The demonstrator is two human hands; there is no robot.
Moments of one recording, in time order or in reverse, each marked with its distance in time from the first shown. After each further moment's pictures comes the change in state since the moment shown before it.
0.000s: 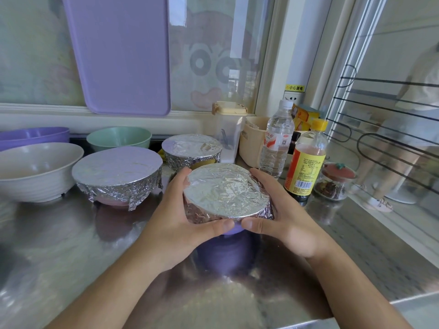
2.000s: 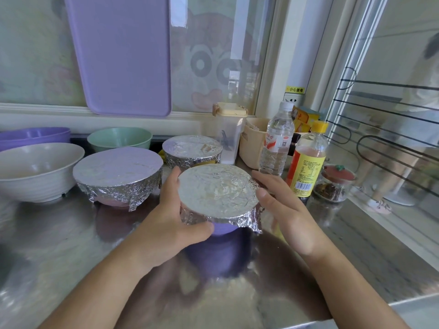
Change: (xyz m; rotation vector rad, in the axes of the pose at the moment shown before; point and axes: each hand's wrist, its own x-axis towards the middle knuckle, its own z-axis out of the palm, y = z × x) left_hand 0.001 0.002 -0.018 -0.026 -0.139 -0.132; right_hand 0.003 -0.002 0.003 0.143 0.177 0.032
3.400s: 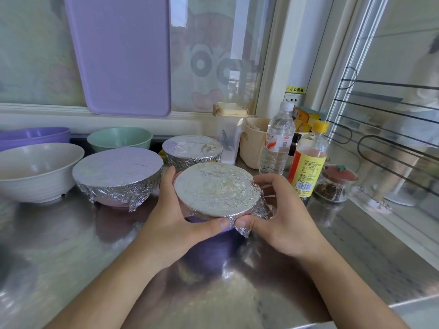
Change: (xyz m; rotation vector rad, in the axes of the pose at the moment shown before) left_hand -0.001 0.007 0.012 -0.013 0.146 0.001; right_hand -0.001 0.001 0.007 -0.258 0.078 -0.140
